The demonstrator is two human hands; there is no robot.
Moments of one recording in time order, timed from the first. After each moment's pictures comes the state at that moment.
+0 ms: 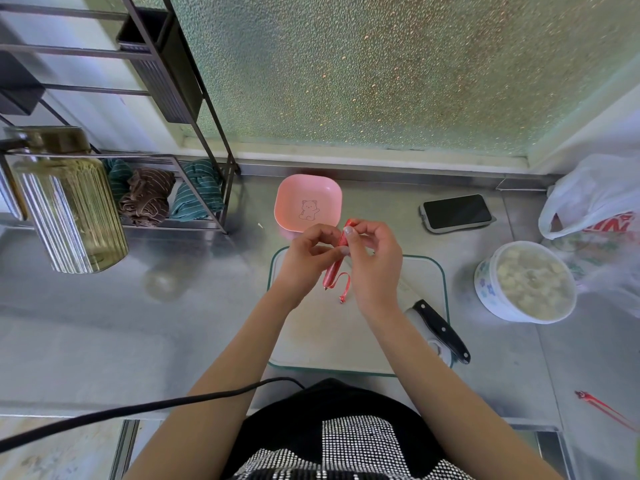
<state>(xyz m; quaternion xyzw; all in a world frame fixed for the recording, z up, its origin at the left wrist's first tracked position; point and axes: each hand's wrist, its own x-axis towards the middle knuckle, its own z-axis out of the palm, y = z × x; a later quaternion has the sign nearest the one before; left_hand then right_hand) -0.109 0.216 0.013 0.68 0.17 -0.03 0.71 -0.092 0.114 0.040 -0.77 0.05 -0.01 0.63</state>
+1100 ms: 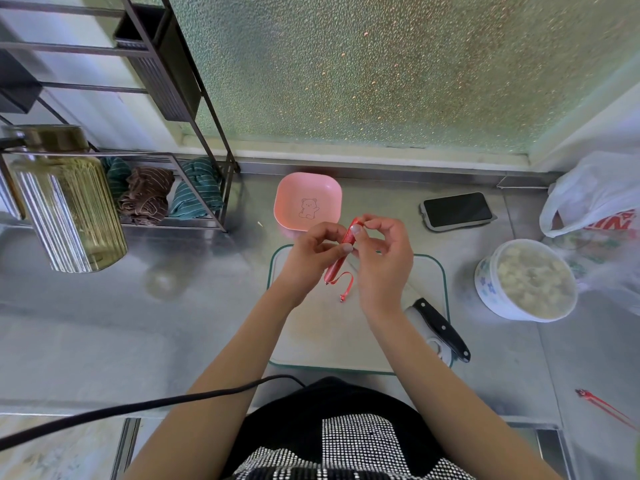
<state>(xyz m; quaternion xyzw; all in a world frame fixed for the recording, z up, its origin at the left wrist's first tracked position) -0.107 0.213 0.017 0.67 0.13 -0.05 0.73 -0.094 0.108 0.035 -0.75 0.07 -0.04 0.66</state>
